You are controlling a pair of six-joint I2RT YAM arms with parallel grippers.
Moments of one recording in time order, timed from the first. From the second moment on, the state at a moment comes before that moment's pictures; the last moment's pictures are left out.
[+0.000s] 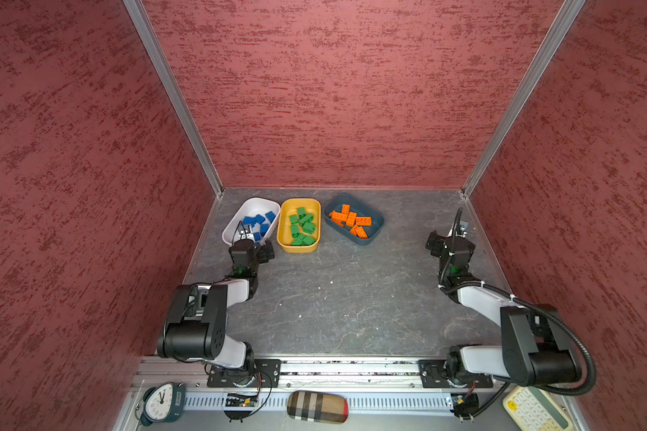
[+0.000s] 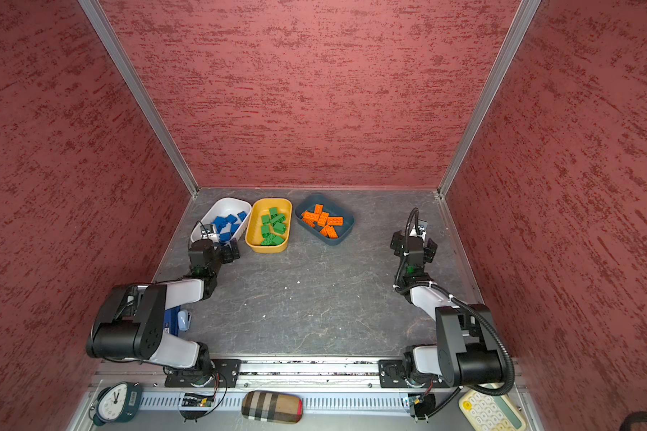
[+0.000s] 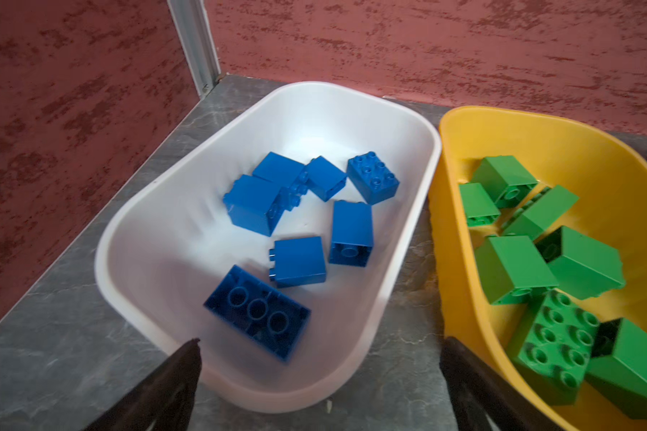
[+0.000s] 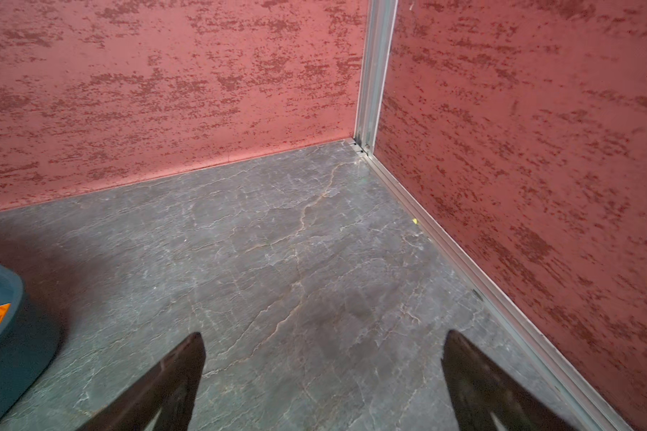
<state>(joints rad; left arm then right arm) 0.00 1.49 0.44 0.66 -0.15 -0.11 0.06 1.35 0.48 0.57 0.39 0.15</state>
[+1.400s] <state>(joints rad) 0.00 1.54 0.36 0.90 -0.14 -0.11 -0.08 1.55 0.29 1.10 -0.02 0.09</state>
